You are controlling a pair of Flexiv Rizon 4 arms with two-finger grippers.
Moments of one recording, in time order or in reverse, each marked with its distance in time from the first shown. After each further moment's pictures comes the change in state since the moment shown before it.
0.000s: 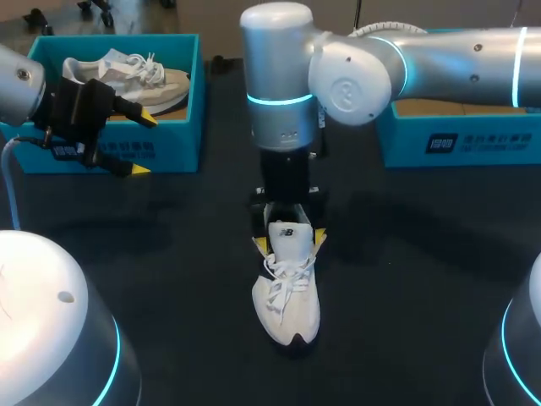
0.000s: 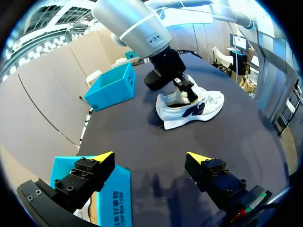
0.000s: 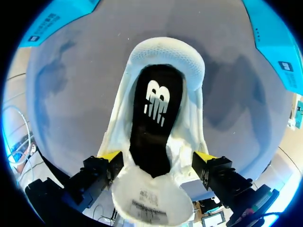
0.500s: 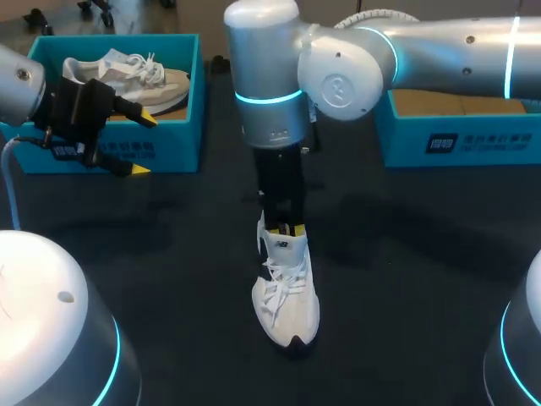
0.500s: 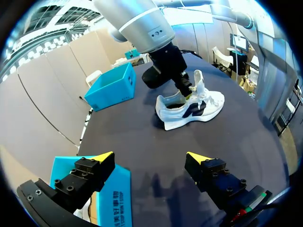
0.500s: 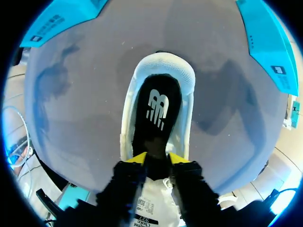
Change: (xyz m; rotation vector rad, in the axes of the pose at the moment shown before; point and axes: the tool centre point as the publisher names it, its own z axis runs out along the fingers) left arm 0.000 0.000 0.000 0.000 0.000 0.000; right arm 0.004 0.006 -0.009 -0.063 -0.049 0.018
